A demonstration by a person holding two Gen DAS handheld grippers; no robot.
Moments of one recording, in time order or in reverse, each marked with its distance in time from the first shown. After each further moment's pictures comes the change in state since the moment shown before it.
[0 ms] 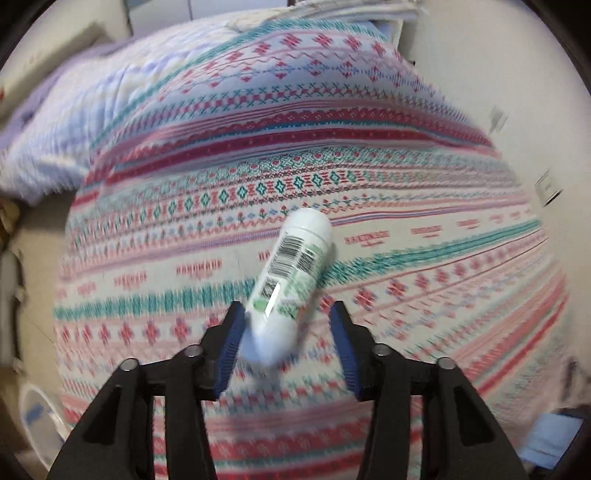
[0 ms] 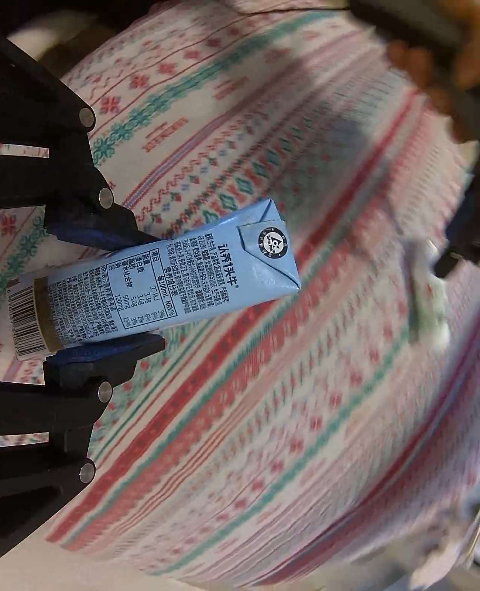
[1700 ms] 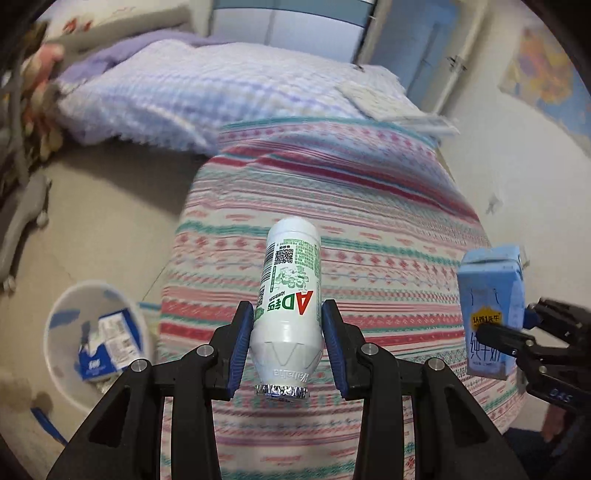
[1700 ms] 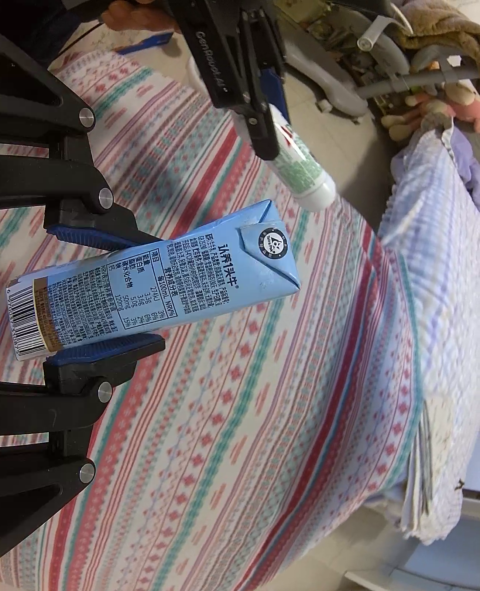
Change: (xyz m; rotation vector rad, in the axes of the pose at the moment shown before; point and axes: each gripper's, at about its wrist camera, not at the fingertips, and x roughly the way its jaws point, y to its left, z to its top) left arm -0.162 0.167 -0.135 -0.341 -0.169 -0.099; right arm -0.047 0.044 0.101 0.236 -0.248 0.091
